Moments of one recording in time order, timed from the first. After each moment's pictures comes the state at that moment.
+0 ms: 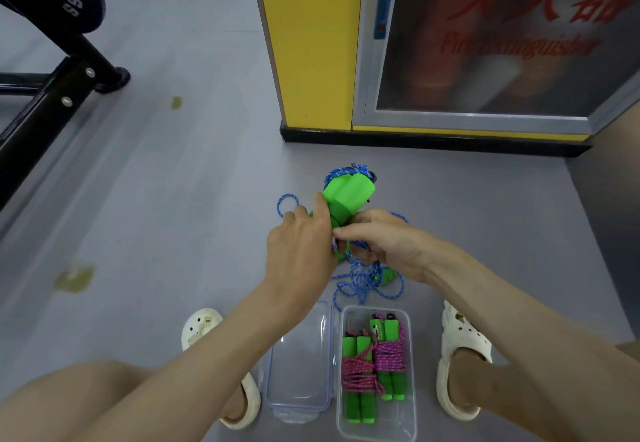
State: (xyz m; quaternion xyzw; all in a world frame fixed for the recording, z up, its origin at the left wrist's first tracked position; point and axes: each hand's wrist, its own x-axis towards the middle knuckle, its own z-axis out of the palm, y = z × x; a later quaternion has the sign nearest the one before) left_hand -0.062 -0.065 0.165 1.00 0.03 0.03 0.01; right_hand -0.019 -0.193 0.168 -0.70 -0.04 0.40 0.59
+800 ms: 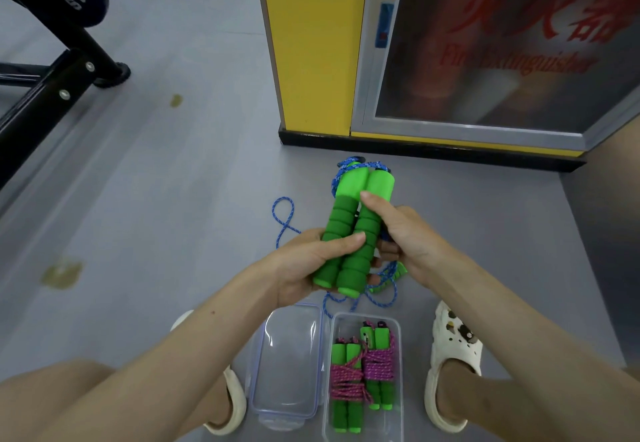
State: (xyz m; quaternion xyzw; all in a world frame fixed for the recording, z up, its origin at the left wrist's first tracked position) left_hand -0.056 -0.060 0.172 0.57 0.14 -0.35 0.73; right_hand -0.013 -0.209 0.179 -0.69 0.09 0.31 0.65
